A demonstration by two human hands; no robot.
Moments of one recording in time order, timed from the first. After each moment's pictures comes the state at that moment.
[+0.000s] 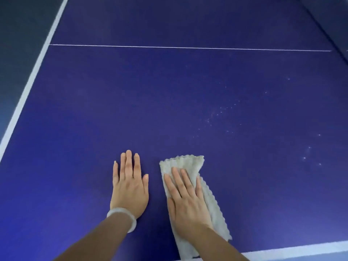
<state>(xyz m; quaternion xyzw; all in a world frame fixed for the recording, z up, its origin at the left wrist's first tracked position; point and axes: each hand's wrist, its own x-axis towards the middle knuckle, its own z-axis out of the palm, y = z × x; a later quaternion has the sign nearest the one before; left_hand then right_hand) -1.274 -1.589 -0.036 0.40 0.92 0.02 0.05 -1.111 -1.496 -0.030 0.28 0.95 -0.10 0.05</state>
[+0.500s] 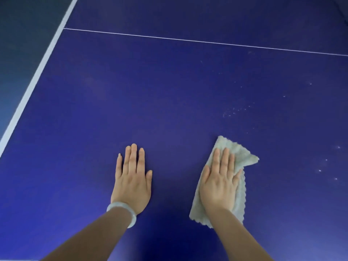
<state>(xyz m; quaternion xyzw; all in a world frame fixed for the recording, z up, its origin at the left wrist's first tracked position) -1.273 -1.588 -0.036 0.39 0.92 0.00 0.05 -1.117 -1.426 -0.025 0.52 0.84 -0.14 0.01</state>
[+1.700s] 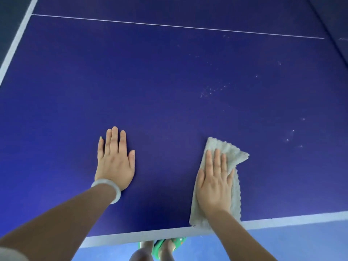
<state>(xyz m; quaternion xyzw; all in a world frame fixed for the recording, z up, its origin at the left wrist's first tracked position) -1.271 -1.588 -0.038 0.38 0.92 0.04 0.04 -1.032 -1.450 -0.031 0.51 0.85 -0.13 0.00</state>
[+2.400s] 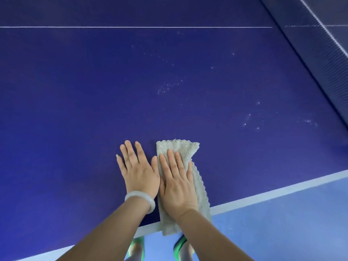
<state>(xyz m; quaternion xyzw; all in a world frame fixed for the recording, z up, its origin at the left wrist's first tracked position) -1.119 -1.490 -0.036 0.33 0.93 0.12 0.09 -1.007 -1.456 -0.040 0.41 0.90 -0.12 -0.01</state>
